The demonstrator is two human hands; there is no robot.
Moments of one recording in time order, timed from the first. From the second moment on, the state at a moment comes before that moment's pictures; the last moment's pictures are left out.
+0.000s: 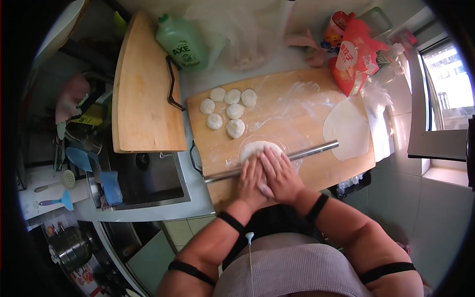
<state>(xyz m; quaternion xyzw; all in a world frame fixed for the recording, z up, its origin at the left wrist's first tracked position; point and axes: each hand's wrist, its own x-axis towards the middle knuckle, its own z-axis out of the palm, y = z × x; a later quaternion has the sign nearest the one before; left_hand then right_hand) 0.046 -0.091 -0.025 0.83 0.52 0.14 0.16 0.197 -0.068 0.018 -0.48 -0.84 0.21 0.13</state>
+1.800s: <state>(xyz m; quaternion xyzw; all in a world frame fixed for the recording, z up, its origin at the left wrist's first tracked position) 0.049 0.045 0.024 0.88 0.45 0.10 0.09 0.304 -0.071 0.030 -0.67 -0.58 0.33 0.32</state>
